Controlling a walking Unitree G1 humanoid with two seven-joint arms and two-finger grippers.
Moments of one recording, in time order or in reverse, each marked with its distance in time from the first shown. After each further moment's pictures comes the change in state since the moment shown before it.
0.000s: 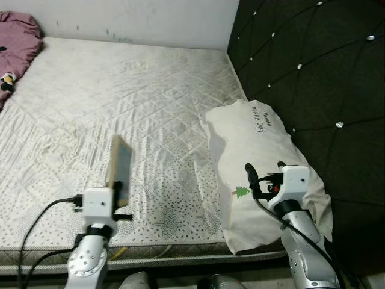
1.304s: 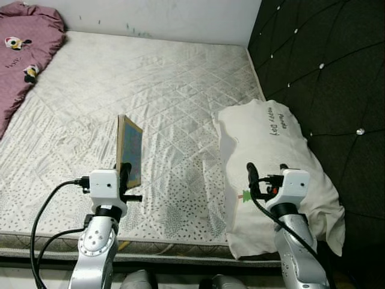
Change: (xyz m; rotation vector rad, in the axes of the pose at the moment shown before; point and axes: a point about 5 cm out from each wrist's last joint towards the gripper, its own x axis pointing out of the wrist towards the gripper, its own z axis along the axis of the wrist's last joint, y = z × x) left arm 0.024 -0.017 0.028 -0.091 -0.093 -0.055; right arm -0.003 0.006 -0.004 -0.034 -0.074 -0.058
